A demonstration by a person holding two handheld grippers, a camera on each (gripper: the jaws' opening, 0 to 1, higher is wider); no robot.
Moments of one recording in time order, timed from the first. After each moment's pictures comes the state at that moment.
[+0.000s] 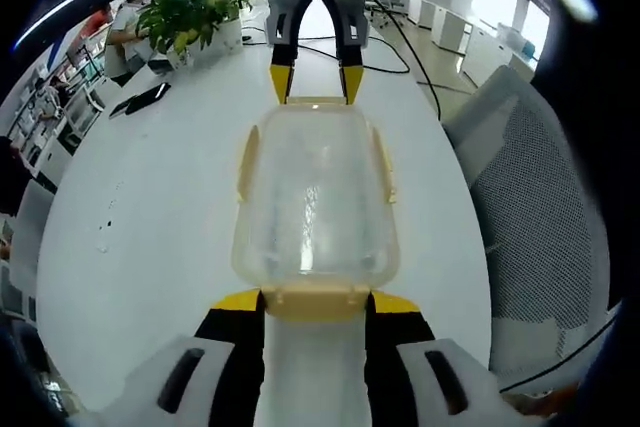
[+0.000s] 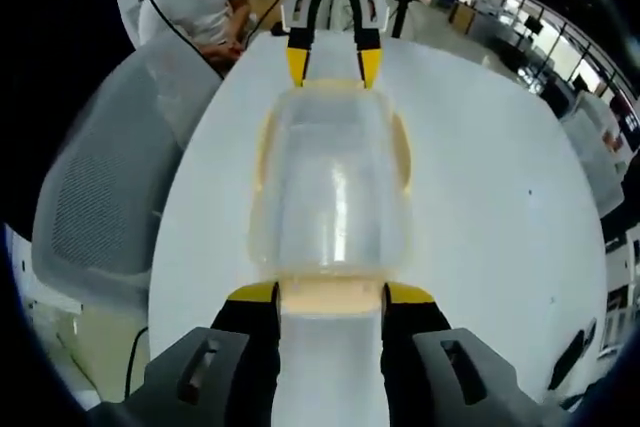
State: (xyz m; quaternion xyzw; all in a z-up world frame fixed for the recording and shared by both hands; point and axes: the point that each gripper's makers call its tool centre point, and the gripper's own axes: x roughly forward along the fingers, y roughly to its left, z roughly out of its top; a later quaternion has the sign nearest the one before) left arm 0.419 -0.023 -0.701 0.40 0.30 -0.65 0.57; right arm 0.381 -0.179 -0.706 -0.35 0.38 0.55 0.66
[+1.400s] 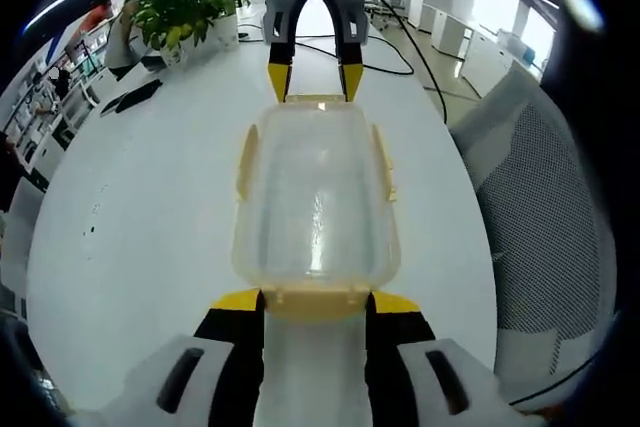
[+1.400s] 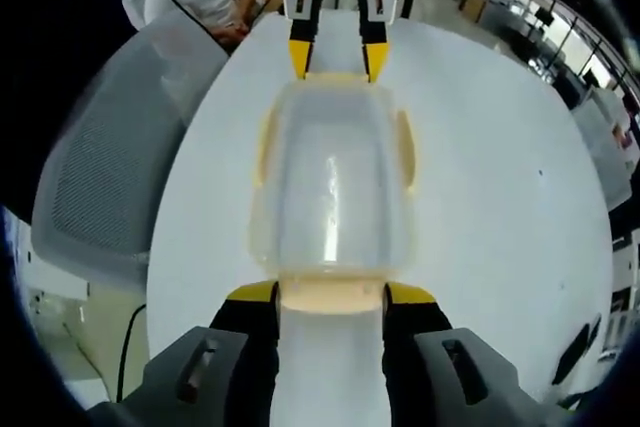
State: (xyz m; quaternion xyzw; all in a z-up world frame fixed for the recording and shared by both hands) left arm 0.414 -0.043 -0.720 0.39 0.31 -0.66 0.57; right arm 0.377 -0.201 -0.721 -0.36 0.40 0.55 0.64
